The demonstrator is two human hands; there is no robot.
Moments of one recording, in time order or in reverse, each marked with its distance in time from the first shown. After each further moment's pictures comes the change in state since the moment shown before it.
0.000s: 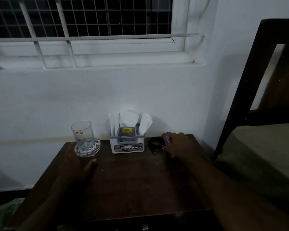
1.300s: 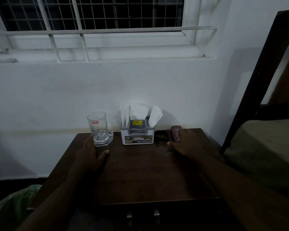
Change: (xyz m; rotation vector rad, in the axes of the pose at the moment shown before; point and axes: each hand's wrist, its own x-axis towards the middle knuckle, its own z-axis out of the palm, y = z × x) left_hand -0.001 0.008 -0.004 0.003 -0.145 -0.015; right_hand -0.009 0.003 0.027 0.065 0.092 -0.012
